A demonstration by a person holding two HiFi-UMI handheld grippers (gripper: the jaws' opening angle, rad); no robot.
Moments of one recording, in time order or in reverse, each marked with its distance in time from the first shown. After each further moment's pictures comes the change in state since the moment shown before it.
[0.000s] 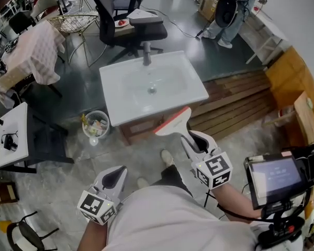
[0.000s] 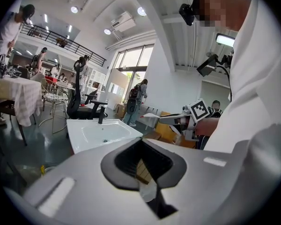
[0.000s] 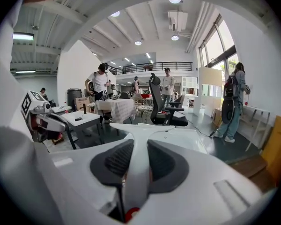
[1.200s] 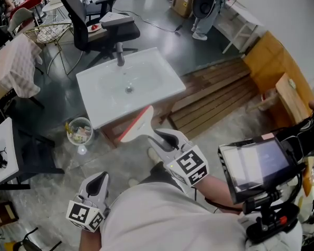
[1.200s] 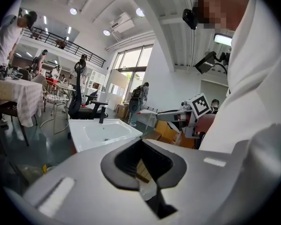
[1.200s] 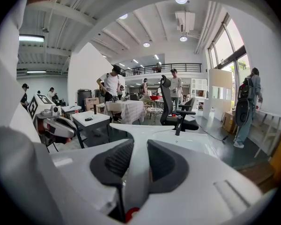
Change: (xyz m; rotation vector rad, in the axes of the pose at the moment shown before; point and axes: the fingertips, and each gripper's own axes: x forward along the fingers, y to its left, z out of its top) left arm -0.006 -0.002 -0.005 0.013 0.006 0.023; right arm 0.007 0.036 0.011 -0.048 -0.019 0.105
